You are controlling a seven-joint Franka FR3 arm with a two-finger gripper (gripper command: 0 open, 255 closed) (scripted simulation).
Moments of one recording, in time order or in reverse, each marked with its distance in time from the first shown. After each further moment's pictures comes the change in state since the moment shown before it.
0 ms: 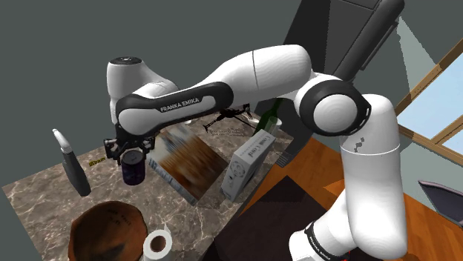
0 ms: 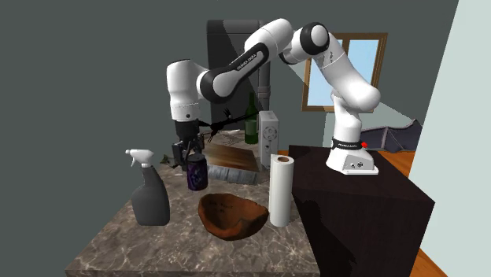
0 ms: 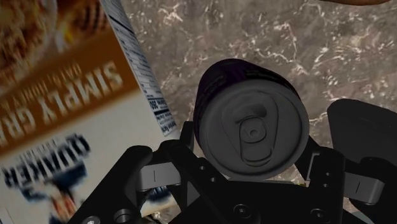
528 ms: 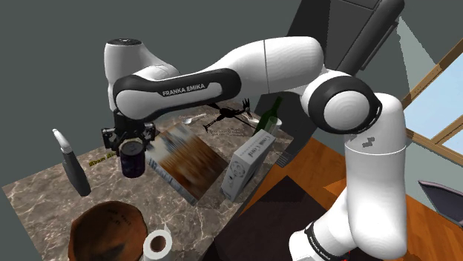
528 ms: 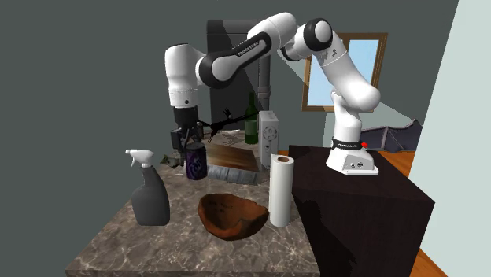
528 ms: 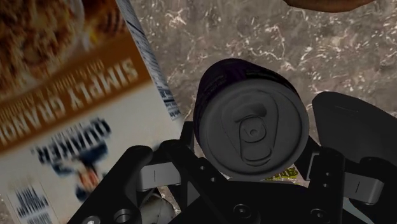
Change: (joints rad) arm -0.005 -0.050 0.011 0.031 0.016 -0.080 -0.007
